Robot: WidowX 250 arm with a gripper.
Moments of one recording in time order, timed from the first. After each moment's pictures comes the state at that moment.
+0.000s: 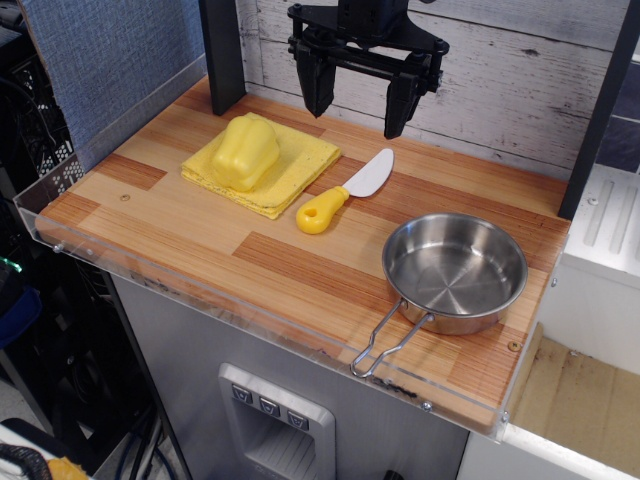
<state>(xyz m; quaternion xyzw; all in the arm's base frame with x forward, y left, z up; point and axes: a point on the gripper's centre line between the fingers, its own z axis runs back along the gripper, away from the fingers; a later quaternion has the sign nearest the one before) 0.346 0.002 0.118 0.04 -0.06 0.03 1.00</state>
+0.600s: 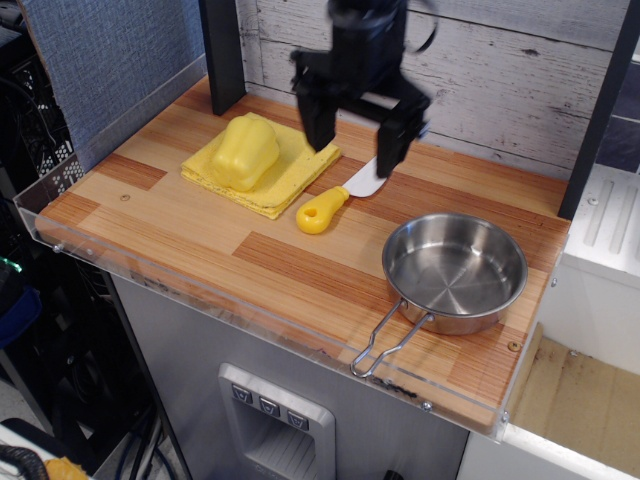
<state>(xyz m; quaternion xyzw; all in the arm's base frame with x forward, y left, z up) 0.345 0.009 0.084 0.02 -0.08 -0.06 0.99</state>
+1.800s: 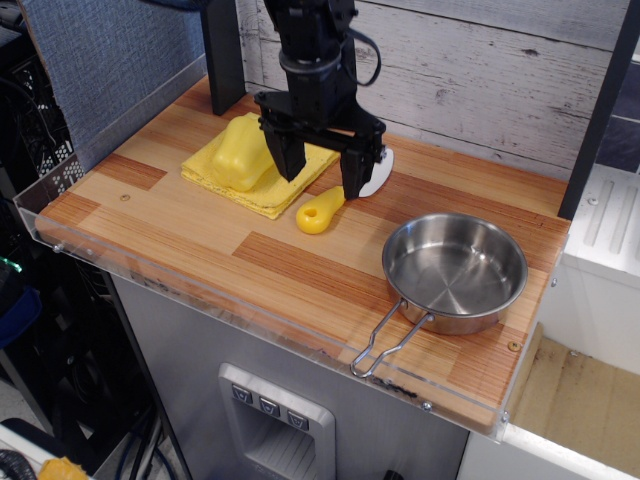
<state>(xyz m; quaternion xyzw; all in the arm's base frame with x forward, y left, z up) 0.349 0.034 0.049 0.00 -0.08 -0.01 1.00</state>
